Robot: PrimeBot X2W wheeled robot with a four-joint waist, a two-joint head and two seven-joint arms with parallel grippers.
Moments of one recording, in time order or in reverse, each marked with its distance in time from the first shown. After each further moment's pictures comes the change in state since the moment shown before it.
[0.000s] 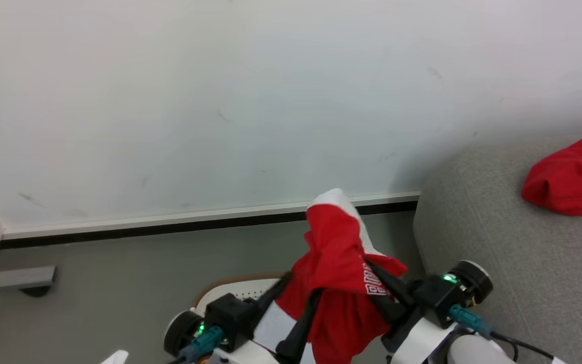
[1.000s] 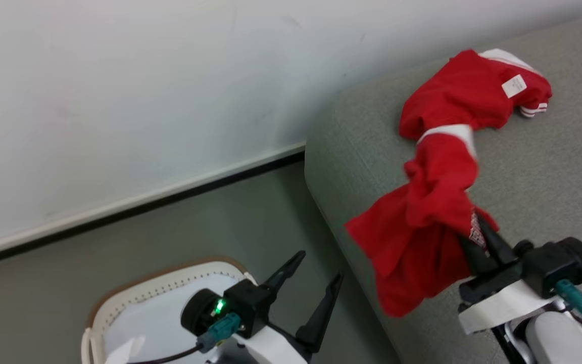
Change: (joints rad) left arm -0.089 -0.014 -0.048 0.096 0.003 -0.002 -0.090; right arm 0.123 -0.041 -0.415 -0.191 -0.118 0.000 0.028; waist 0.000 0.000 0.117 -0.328
